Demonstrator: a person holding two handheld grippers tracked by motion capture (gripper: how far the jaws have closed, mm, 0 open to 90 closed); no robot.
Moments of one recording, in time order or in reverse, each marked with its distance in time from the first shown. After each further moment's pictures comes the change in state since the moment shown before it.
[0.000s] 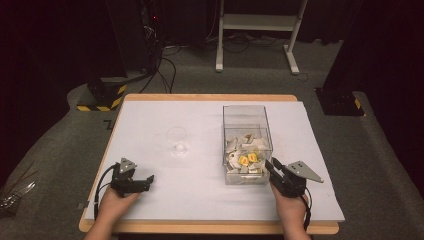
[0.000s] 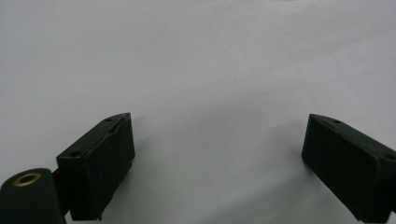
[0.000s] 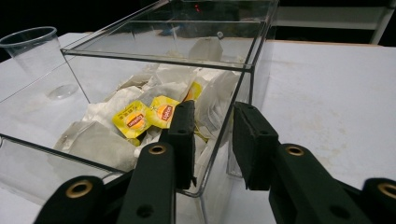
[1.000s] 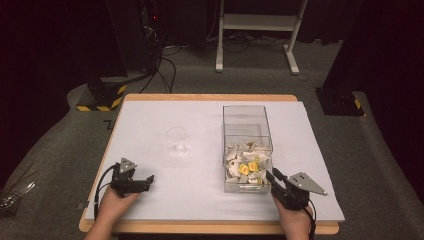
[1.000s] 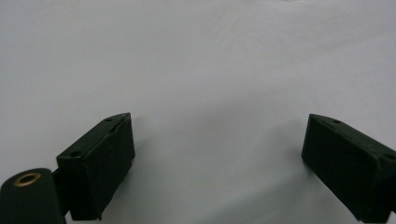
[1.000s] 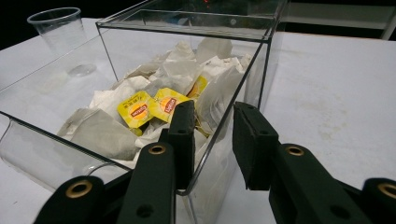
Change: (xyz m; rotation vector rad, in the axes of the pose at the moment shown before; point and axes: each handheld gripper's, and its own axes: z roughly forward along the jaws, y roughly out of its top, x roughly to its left) left arm 0.000 0.000 0.000 0.000 0.000 0.000; right arm 0.010 -0.013 -0.027 0.022 0.025 -0.037
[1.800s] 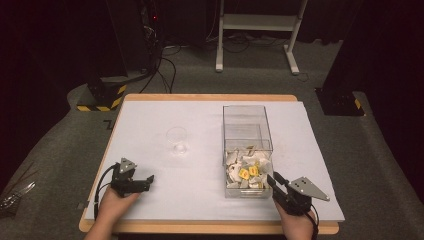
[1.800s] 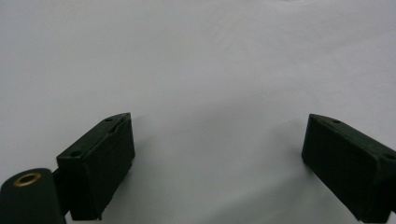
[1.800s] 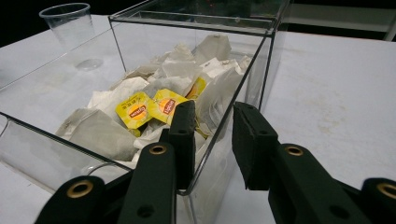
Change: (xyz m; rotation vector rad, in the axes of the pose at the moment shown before) left arm 0.000 0.000 0.000 0.000 0.000 0.000; right arm 0.003 -0.005 -0.011 -0.003 0.009 -0.019
